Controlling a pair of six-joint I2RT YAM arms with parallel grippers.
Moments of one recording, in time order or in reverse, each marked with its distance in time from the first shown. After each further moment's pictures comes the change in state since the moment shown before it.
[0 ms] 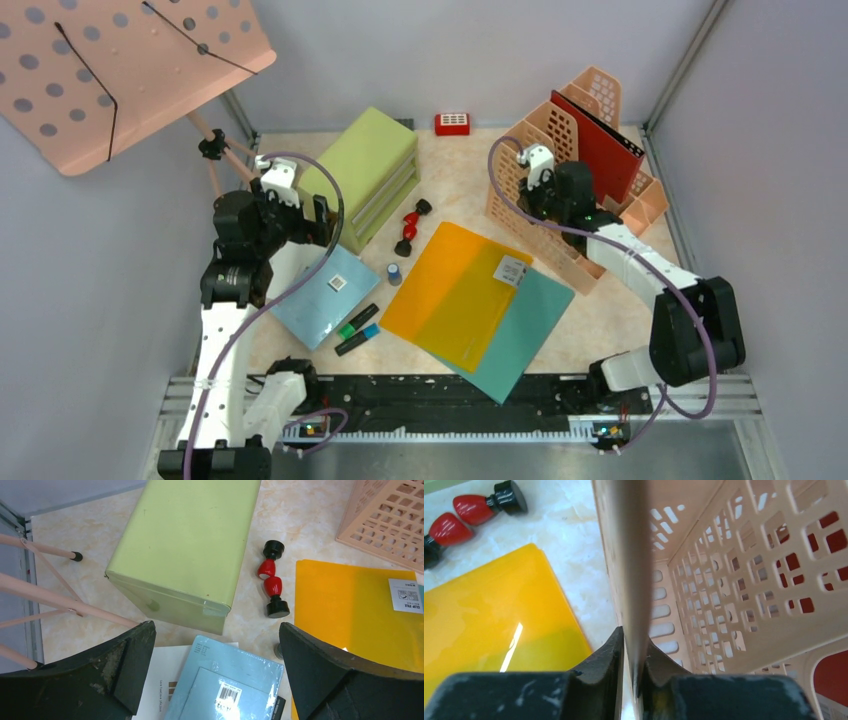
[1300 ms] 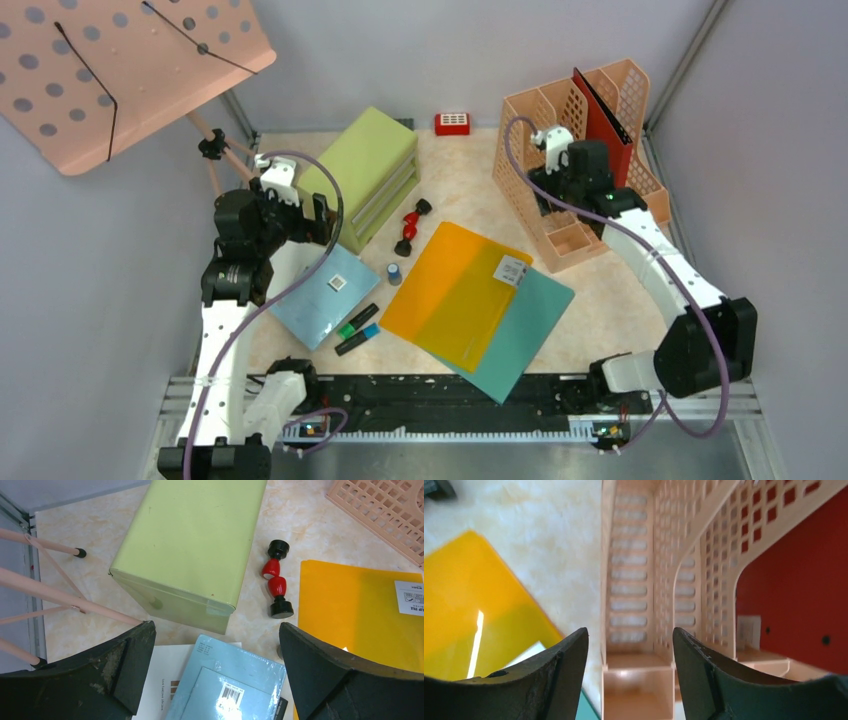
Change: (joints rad) left arm 0.000 0.009 0.000 0.003 -0.021 -0.003; right arm -0.021 0.014 0.315 -0.390 0.214 -0.012
